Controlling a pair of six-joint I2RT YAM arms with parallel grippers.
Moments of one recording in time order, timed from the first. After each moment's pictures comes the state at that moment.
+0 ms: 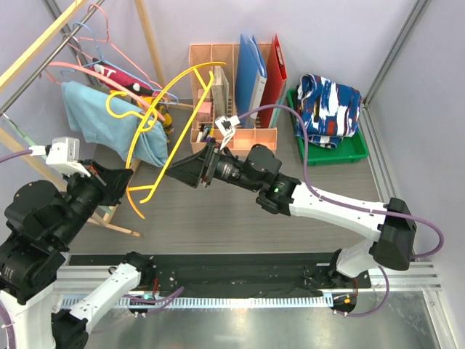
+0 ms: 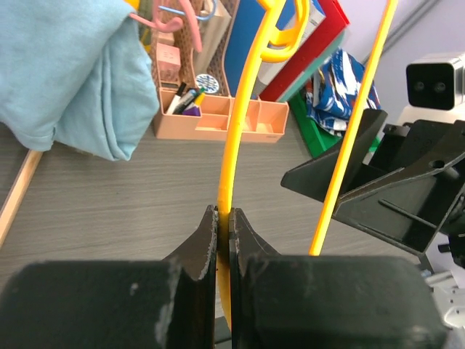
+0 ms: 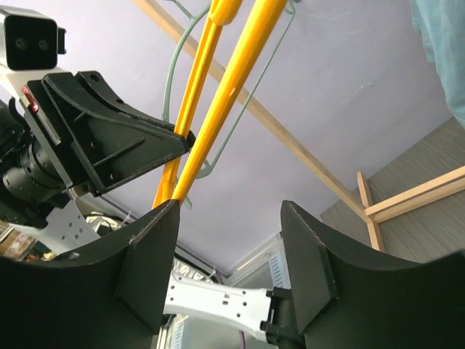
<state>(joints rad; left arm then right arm) -0.43 0.71 1.61 -1.08 -0.10 -0.42 1.08 1.45 1.22 0.50 -0.20 0.85</state>
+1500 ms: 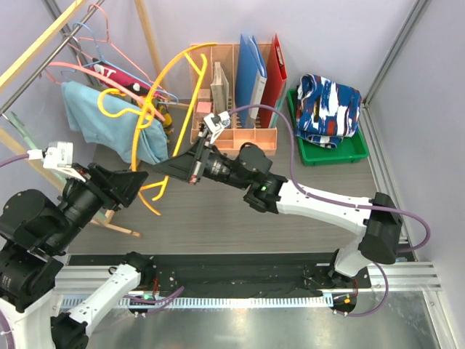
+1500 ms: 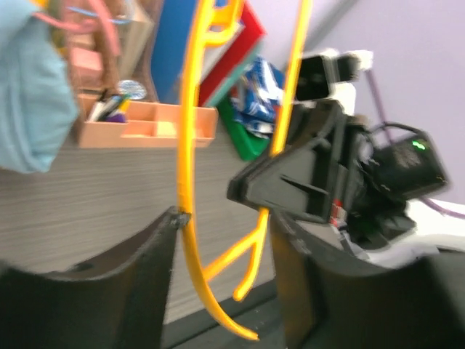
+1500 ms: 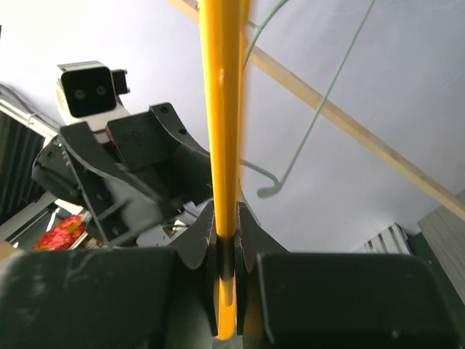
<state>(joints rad) -0.43 0.67 1.58 -1.00 0.03 -0.53 1.12 1.57 1.34 0.61 -0.21 1.09</state>
